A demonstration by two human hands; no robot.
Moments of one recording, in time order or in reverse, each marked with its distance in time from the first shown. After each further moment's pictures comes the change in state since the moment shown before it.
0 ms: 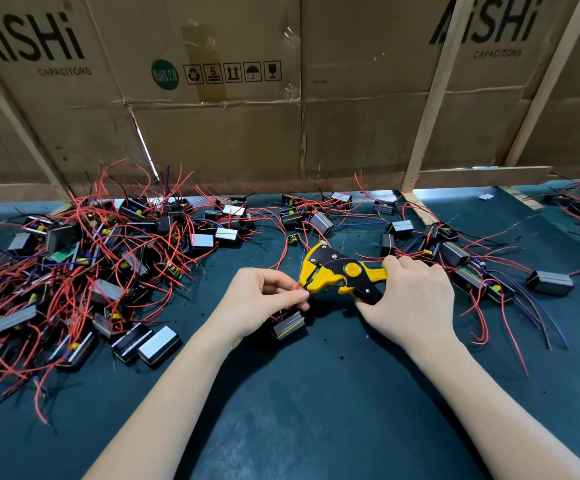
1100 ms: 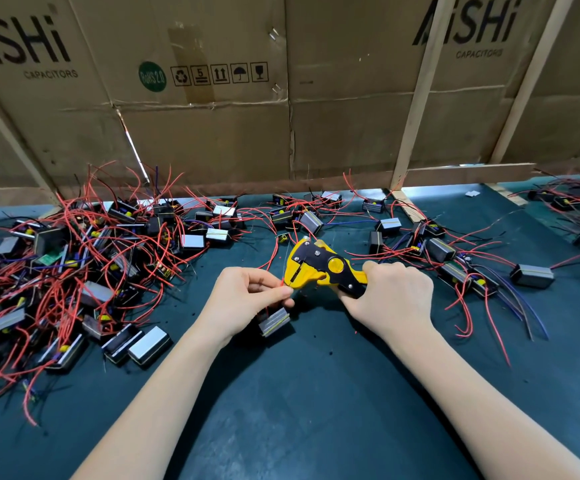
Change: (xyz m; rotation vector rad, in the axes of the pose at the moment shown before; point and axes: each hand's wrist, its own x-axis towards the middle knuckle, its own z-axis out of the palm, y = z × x) left_hand -0.001 -0.001 0.001 0.055 0.094 -0.010; right_hand 0.003 -0.006 0.003 -0.040 -0.105 0.040
